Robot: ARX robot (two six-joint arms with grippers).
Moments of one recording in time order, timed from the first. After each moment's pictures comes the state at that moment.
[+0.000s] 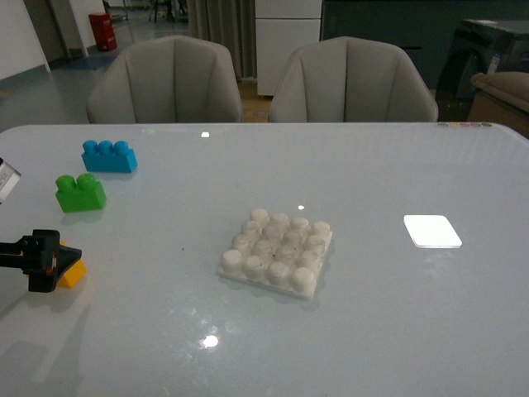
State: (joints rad) left arm 0.20 2.05 0.80 0.57 0.32 0.19; right arm 0.00 0.00 0.01 0.00 0.00 0.00
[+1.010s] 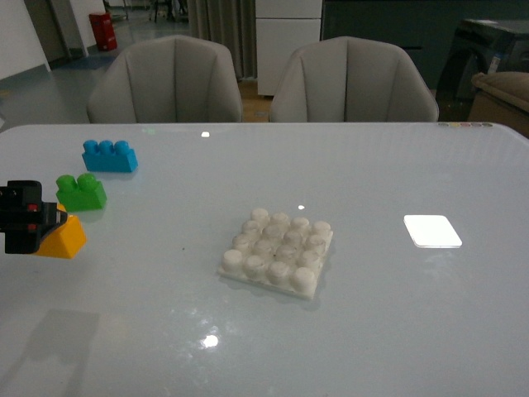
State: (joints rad) left arm 0.03 1.69 0.69 0.41 0.10 0.05; right arm 0.00 0.00 0.01 0.00 0.00 0.00
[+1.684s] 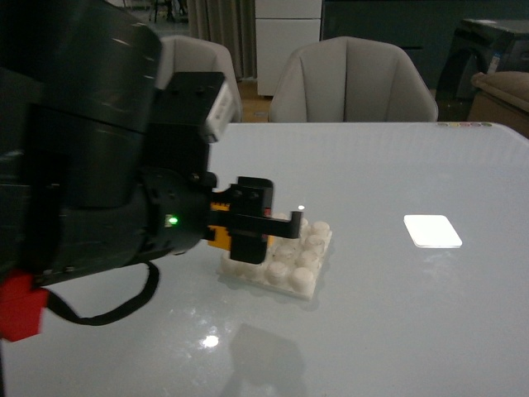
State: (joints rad) left arm -0.49 1.79 0.80 0.46 -0.08 -0.12; right arm 0.00 0.00 0.01 0.00 0.00 0.00
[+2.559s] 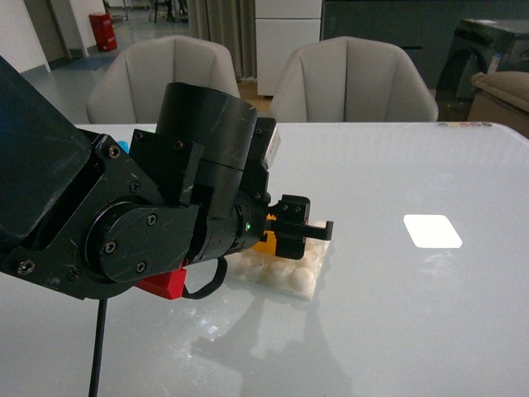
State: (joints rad) left arm -0.50 2.13 1.07 0.51 -0.10 -0.12; right arm 0.00 0.00 0.01 0.00 0.00 0.00
